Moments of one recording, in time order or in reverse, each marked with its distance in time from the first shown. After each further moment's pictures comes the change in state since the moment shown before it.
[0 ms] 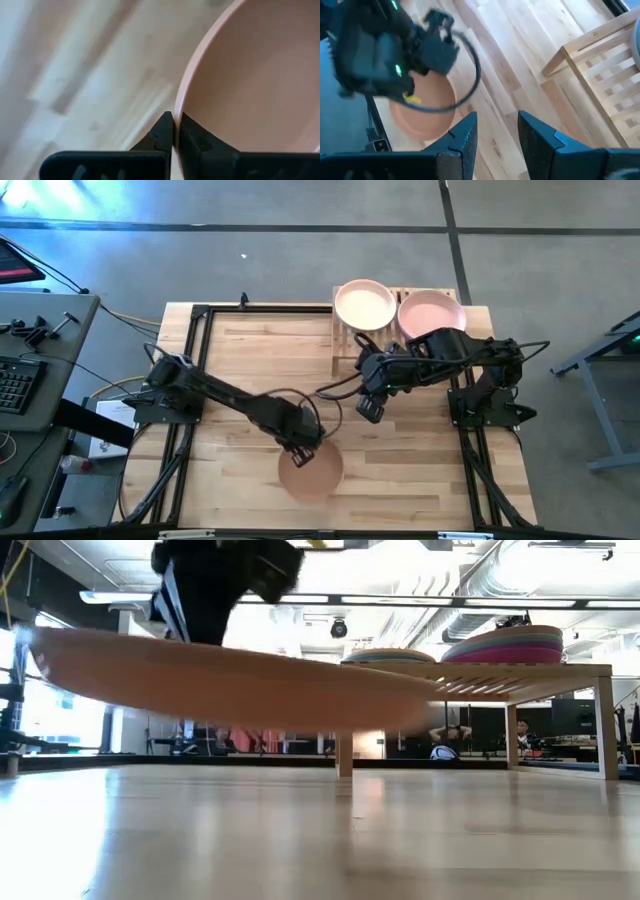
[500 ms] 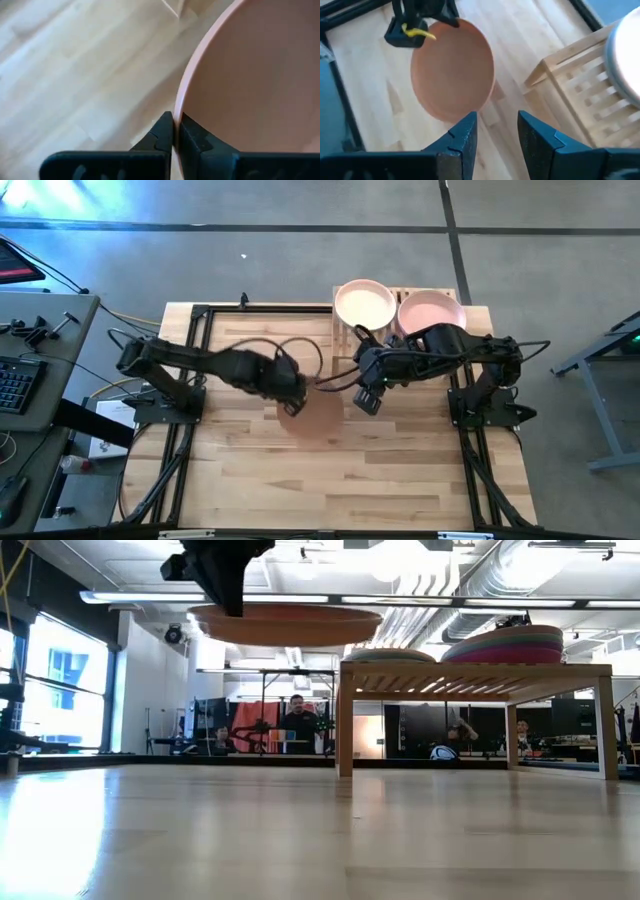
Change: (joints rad) left arm 0.181 -0.267 0.000 -0.141 -0.300 0.027; right arm -0.046 0.002 0.000 0.001 0.064 -0.062
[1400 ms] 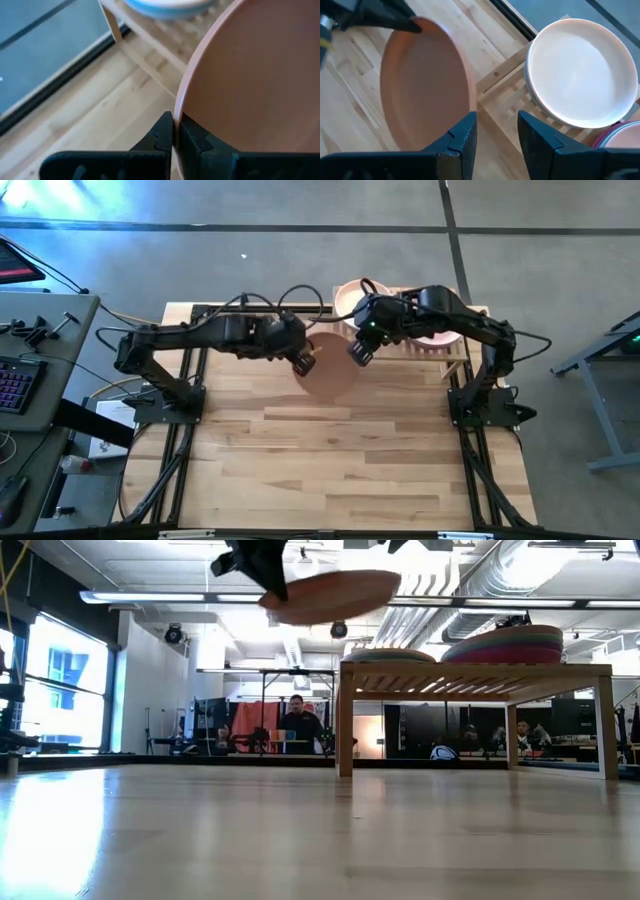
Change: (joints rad) left arm 0.223 -0.045 0.106 0.187 -0.096 0.372; right arm -0.275 0.000 0.000 0.007 0.027 -0.106
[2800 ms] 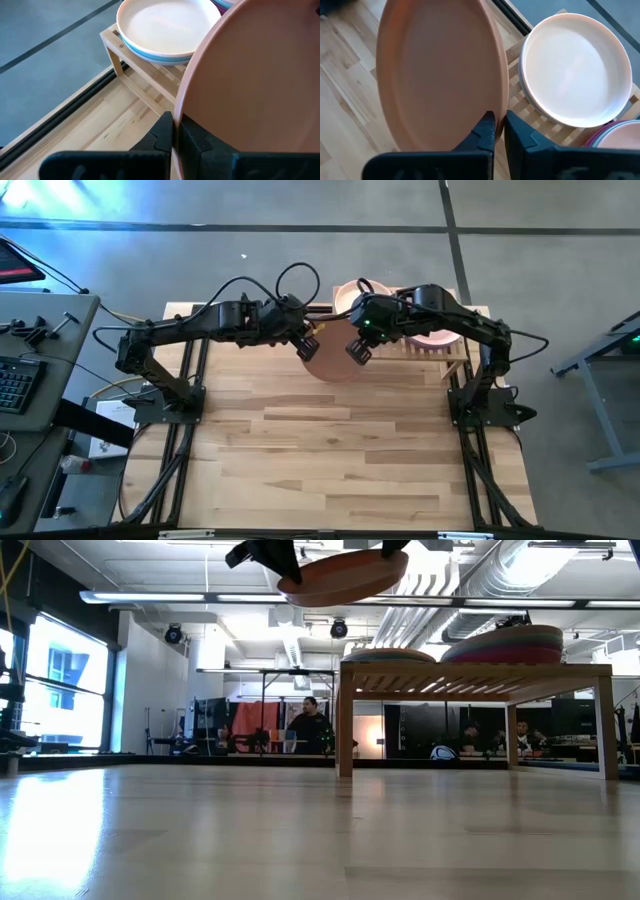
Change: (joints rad) left arm 0.055 0.001 0.074 0.099 0.004 0.113; right arm -0.015 0.025 0.000 -0.013 -0.009 -0.027
